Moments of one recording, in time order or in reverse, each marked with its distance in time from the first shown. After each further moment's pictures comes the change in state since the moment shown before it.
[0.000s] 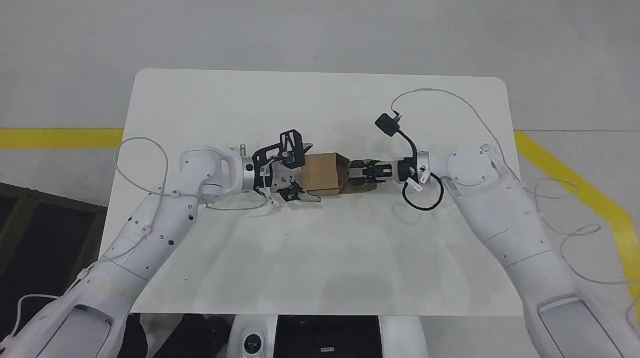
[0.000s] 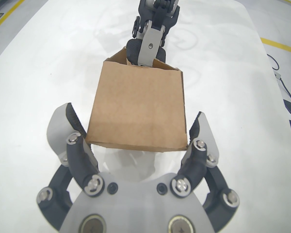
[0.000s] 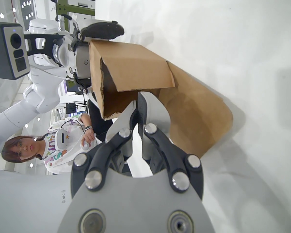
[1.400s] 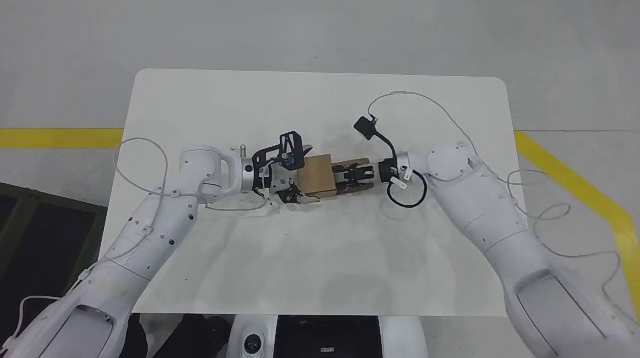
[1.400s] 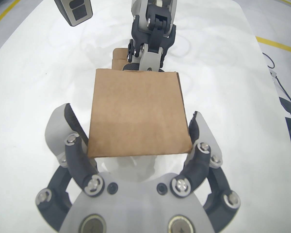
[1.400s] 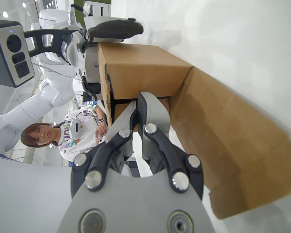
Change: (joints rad) left arm 0.005 -0.010 -0.018 0.011 0.017 -0.042 0.001; right arm 0.151 -0.111 -0.196 0.274 0.214 -0.144 0.067
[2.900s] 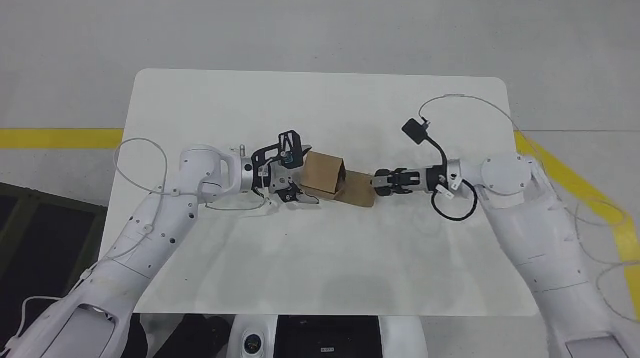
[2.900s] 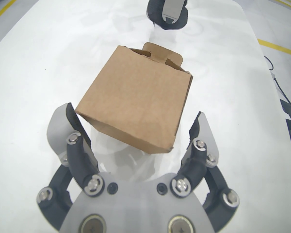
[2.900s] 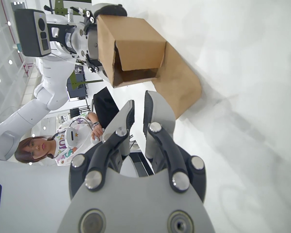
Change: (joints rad) left arm -0.001 -0.011 -0.011 0.024 -0.006 -0.007 -0.006; right arm -0.343 0.205 0.418 -0.575 -0.261 0.386 0.076
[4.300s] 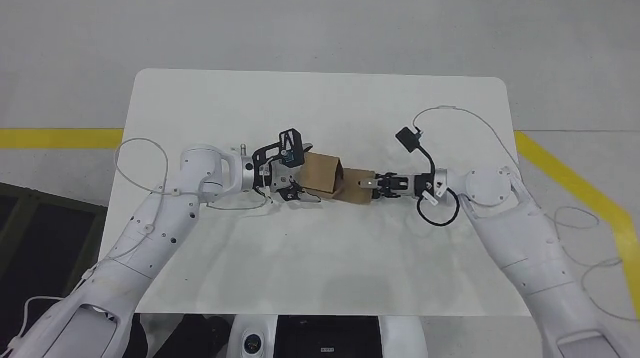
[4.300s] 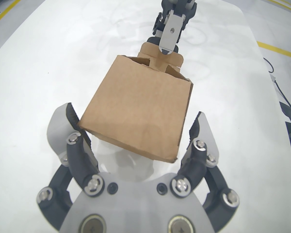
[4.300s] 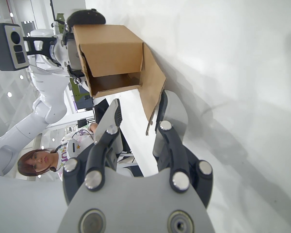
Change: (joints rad) left arm 0.003 -0.009 -0.009 -0.004 -0.004 0.004 -0.004; right arm 0.038 -0.021 -0.128 0.148 0.083 -0.126 -0.162
